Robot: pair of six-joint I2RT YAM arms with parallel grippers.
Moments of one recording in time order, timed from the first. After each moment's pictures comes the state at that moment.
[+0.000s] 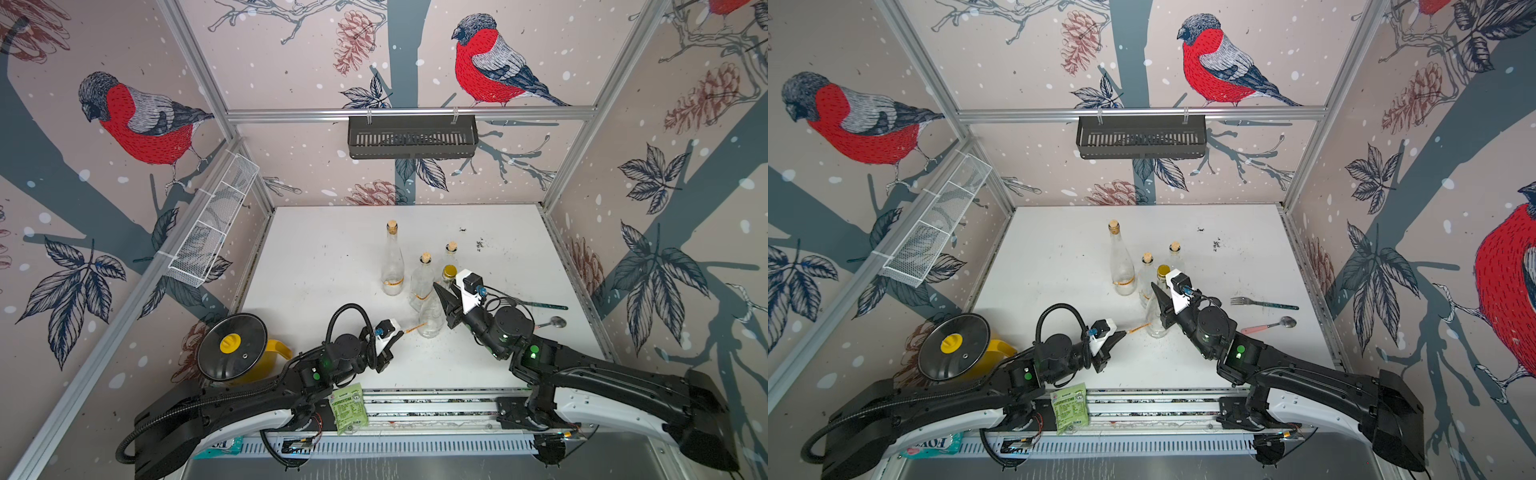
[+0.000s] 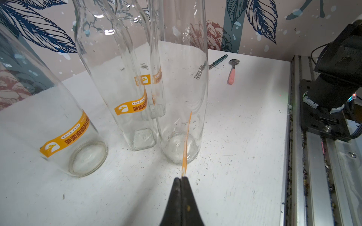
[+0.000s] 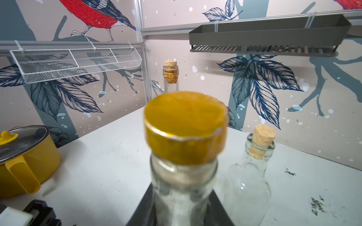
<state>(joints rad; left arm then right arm) -1.05 0.84 0.13 0.45 -0.05 0.05 1.09 0.89 0.50 0.40 0.43 0.00</state>
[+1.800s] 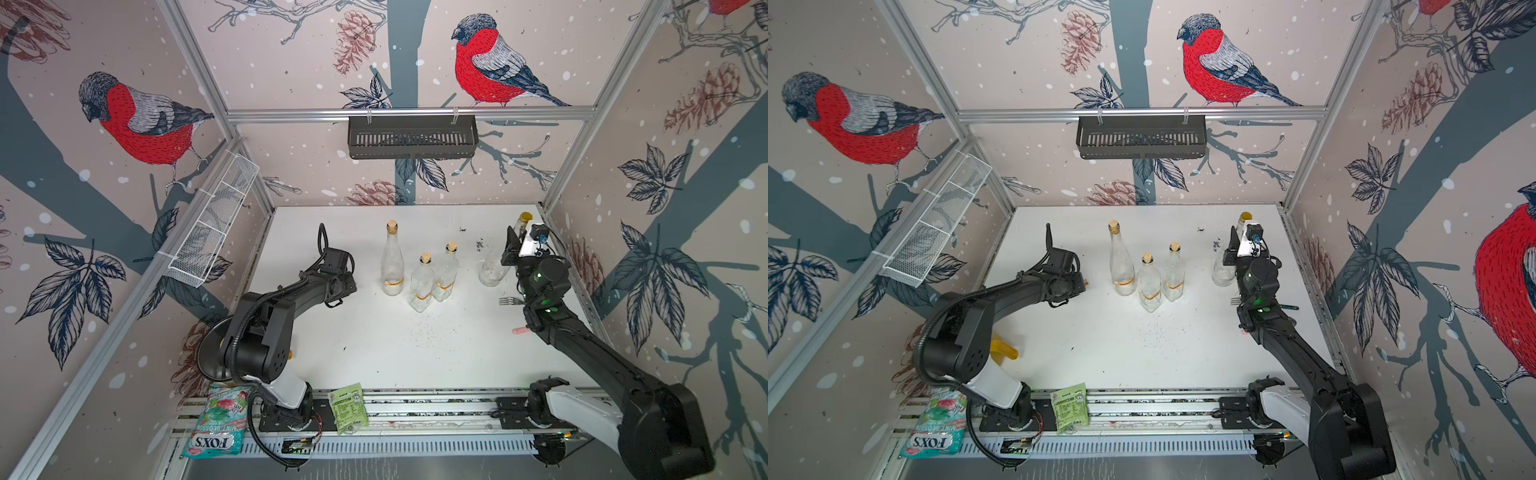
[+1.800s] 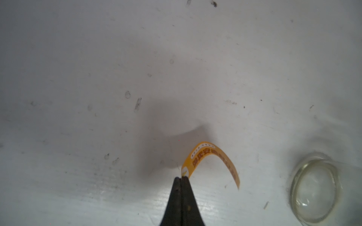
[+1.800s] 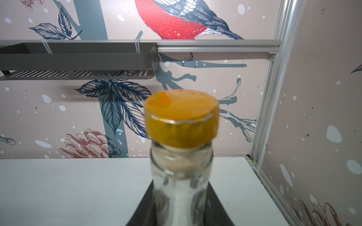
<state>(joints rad) -0.25 1.64 0.87 -0.30 -0.04 -0.58 0.21 1.09 0.55 0.67 0.16 -0.02</state>
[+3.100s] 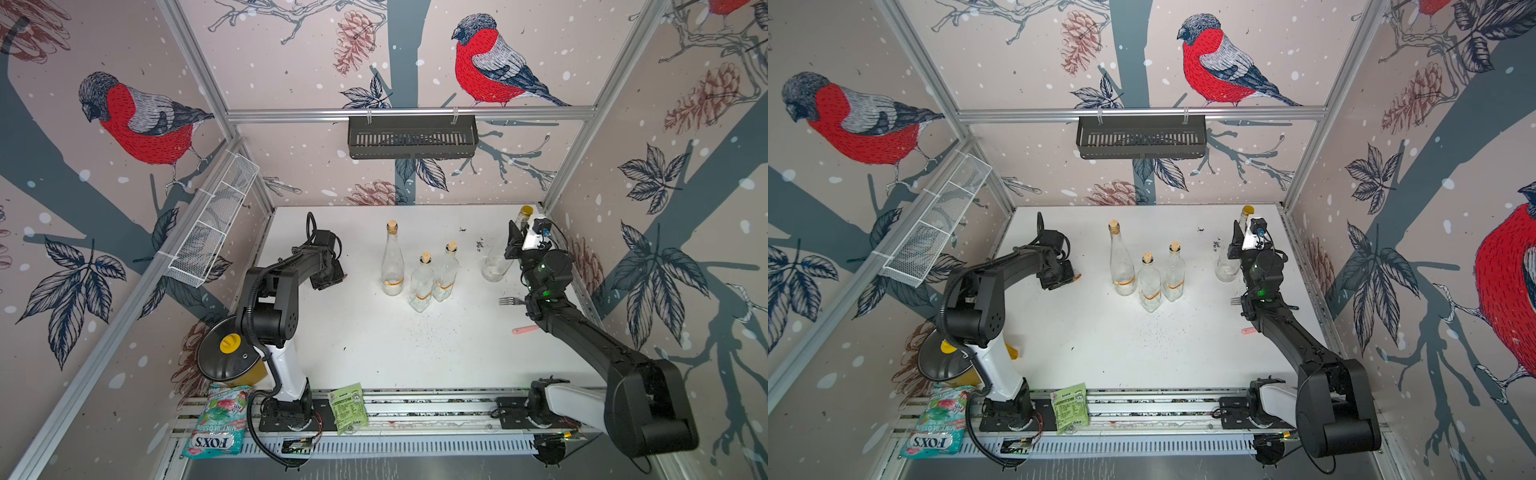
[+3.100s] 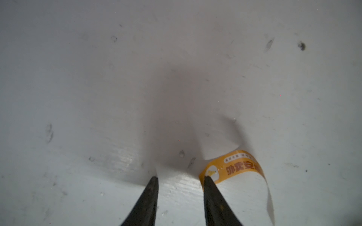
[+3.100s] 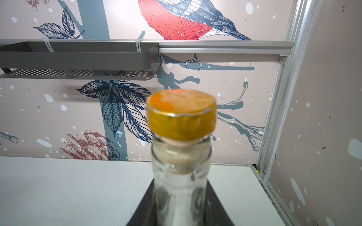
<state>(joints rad) -0.10 1.86 1.18 -0.60 -0.02 -0.50 0.12 1.20 0.57 0.78 0.00 -0.03</state>
